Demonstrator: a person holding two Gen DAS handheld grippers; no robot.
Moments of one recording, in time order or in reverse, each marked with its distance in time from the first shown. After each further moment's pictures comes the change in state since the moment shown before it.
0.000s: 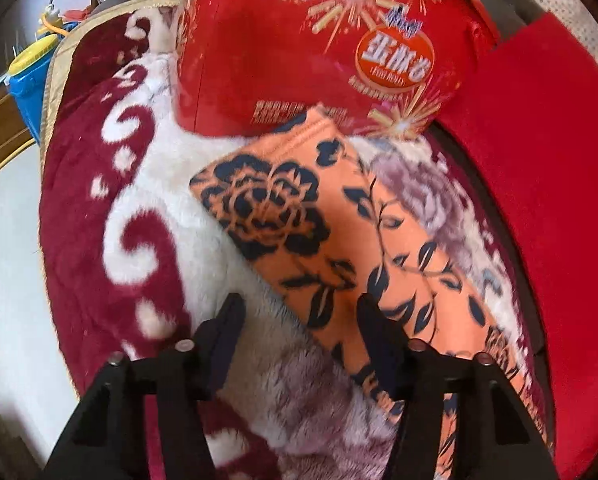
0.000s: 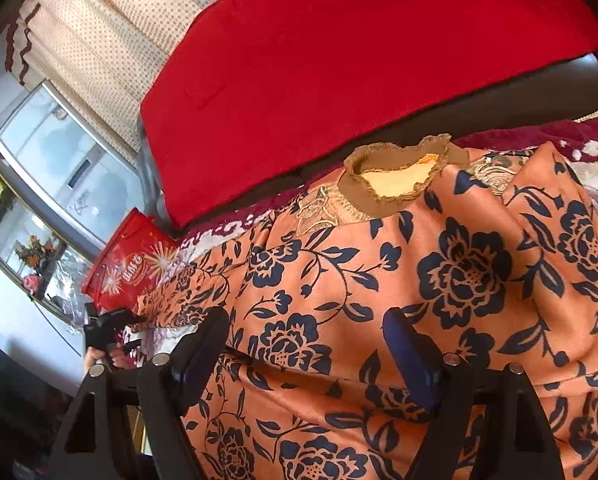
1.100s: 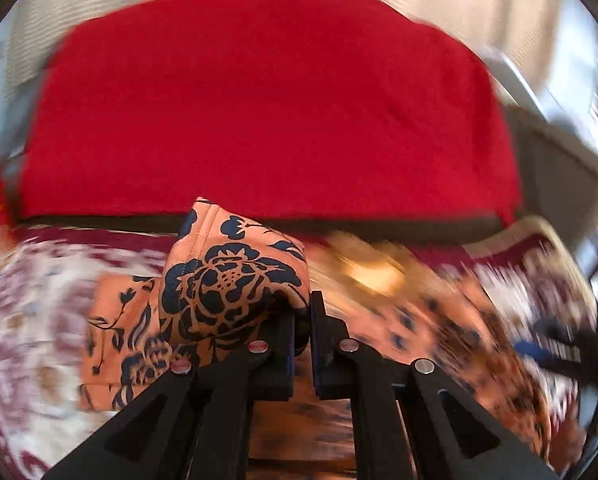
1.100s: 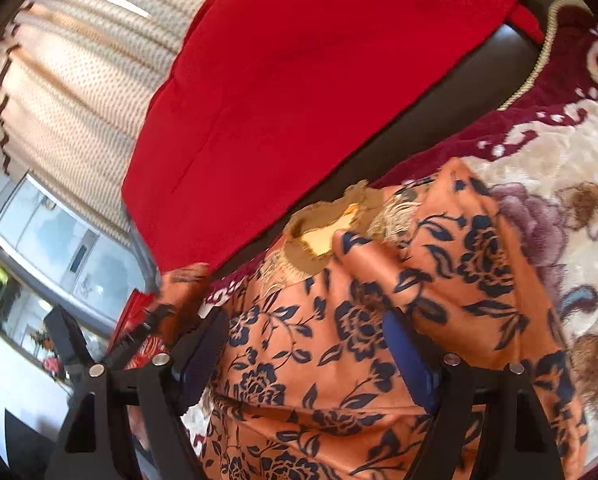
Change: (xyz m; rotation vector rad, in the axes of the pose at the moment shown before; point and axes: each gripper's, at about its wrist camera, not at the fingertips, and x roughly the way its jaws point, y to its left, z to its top) left arm -0.125 -0.288 -0.299 1.075 -0.074 -0.575; right arm -0.058 -0.073 0.015 0.239 -0.160 0.009
